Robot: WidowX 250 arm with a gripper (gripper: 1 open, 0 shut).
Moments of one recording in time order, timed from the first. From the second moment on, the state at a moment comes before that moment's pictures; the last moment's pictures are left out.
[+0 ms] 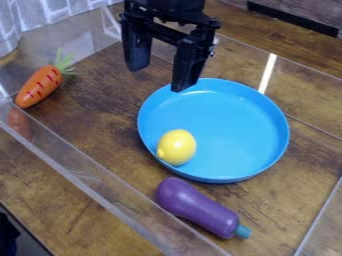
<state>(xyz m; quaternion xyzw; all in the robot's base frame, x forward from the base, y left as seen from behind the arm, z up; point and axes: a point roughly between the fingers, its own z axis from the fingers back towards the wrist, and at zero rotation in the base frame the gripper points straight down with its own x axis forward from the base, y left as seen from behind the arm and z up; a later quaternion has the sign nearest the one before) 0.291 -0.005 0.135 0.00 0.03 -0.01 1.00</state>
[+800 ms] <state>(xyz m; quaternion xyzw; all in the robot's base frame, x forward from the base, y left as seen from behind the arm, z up) 0.285 0.002 0.113 0.00 0.07 -0.03 1.00</state>
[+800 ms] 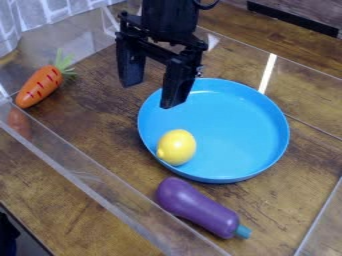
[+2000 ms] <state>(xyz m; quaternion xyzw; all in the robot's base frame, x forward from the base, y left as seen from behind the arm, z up) 0.278 0.021 0.097 -0.01 0.09 -0.06 0.99</state>
